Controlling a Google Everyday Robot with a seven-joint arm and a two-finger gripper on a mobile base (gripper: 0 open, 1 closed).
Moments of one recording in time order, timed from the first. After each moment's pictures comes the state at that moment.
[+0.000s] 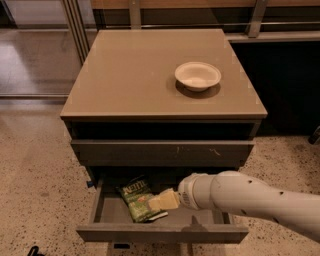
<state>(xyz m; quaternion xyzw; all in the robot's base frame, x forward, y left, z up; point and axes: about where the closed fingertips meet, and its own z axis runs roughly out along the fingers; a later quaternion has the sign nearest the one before) 0.459 -0.037 0.622 -0.26 0.90 0.21 0.30</state>
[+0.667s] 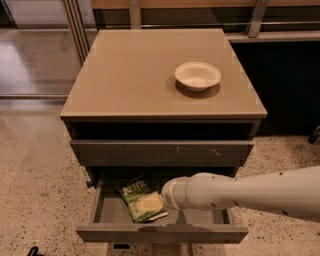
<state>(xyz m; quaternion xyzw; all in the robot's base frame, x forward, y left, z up) 0.479 0.002 0.560 -0.26 0.90 0.21 0.27</state>
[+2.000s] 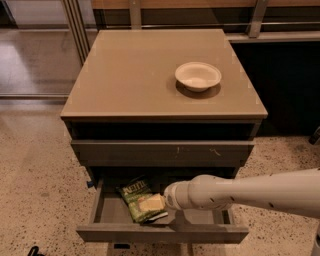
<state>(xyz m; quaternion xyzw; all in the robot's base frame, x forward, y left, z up) 0.501 0.003 0.494 -0.23 0.90 0.25 0.25</state>
